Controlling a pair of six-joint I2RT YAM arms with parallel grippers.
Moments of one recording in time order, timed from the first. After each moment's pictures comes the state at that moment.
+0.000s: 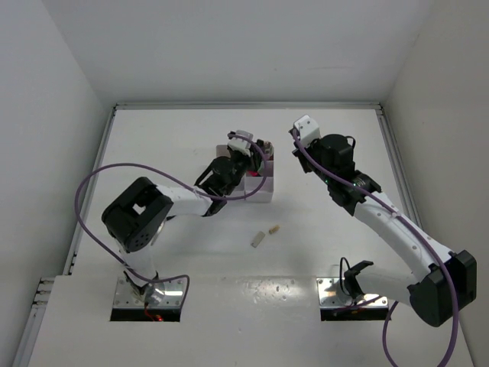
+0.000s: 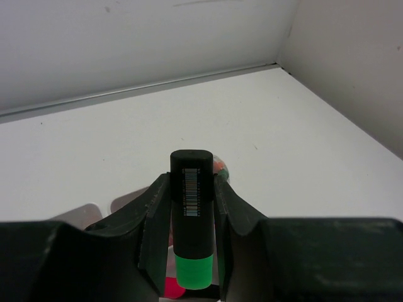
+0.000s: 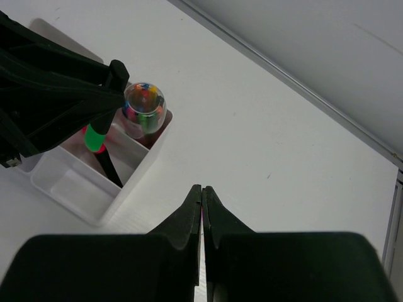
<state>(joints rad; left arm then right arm) -0.73 1.77 0.88 1.01 -0.22 -0.15 0.47 1.15 0.89 -0.08 0.08 -0.30</state>
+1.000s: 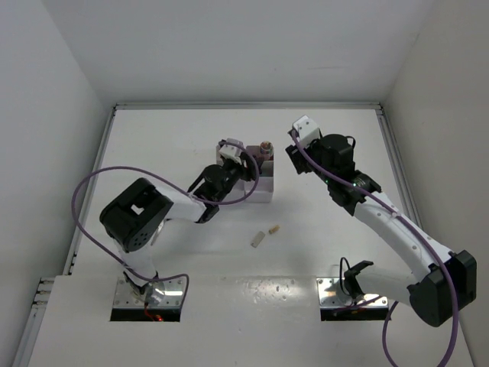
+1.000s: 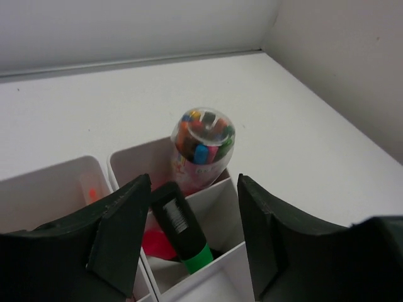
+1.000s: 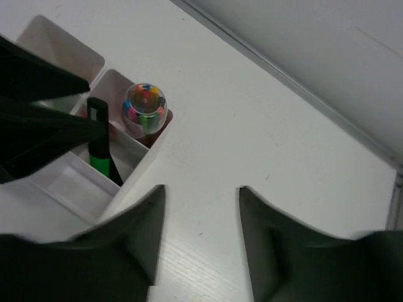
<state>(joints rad) -0.69 1.80 0.74 1.14 -0.14 -0.25 0.47 1.15 0.89 -0.08 0.07 -0.31</state>
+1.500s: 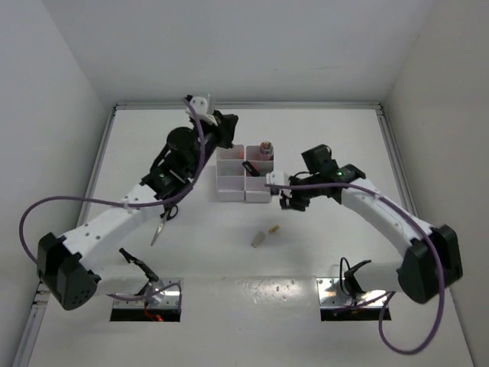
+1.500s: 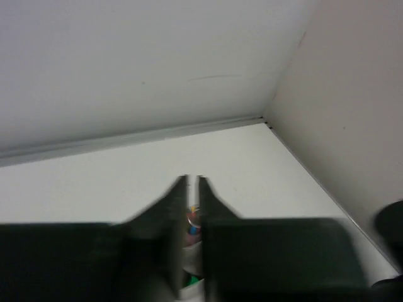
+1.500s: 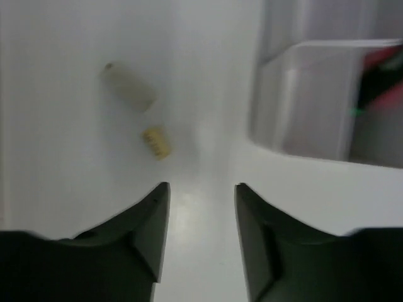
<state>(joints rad) -0.69 1.25 1.05 0.37 -0.24 -0.24 0.47 1.26 0.93 -0.58 -0.55 -0.94</state>
